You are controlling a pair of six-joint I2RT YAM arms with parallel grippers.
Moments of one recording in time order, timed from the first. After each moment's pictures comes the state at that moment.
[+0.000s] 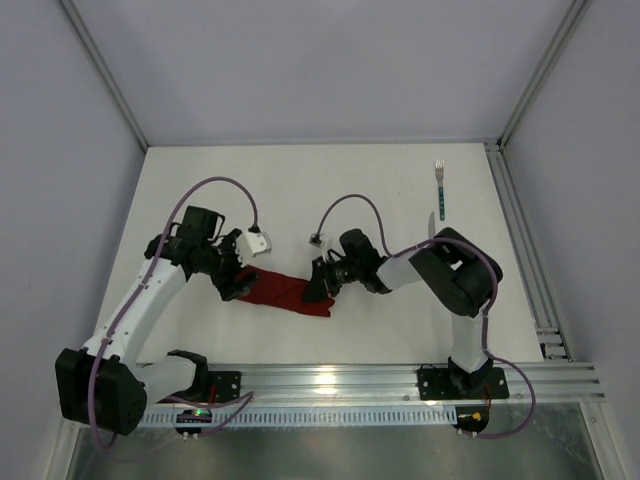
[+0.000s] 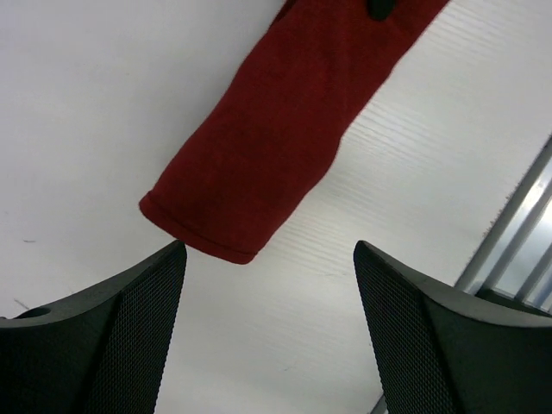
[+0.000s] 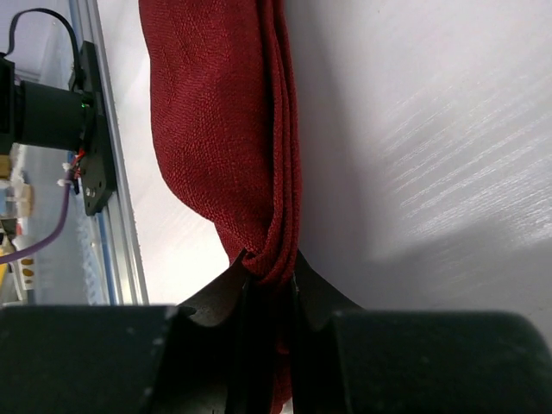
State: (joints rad) left arm -0.26 1.11 0.93 -0.96 0.46 0.85; right arm 0.72 1.94 0.79 0.53 -0.76 0.40
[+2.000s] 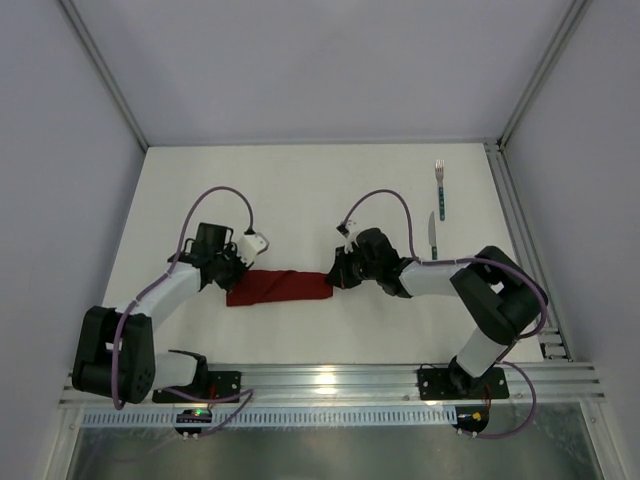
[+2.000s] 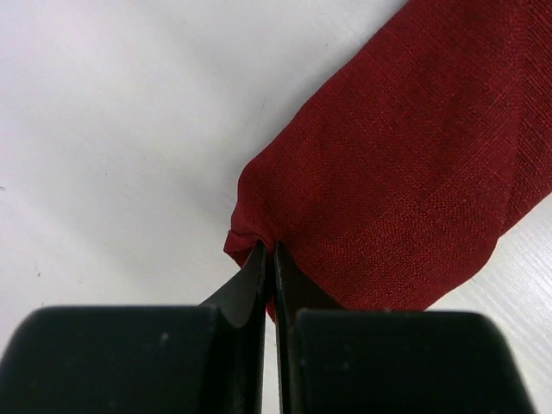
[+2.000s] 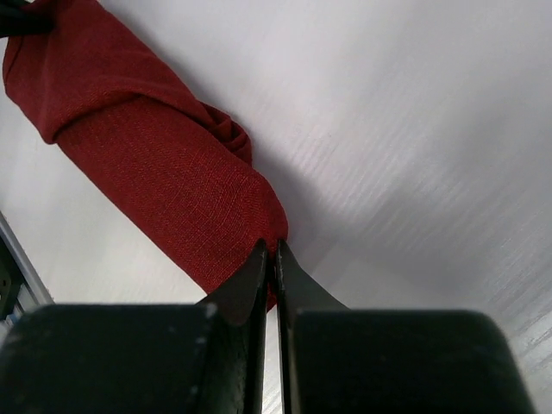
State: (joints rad) left arm -0.21 1.30 0.65 -0.39 0.22 0.61; right arm 0.68 1.66 0.67 0.35 -0.32 0.43
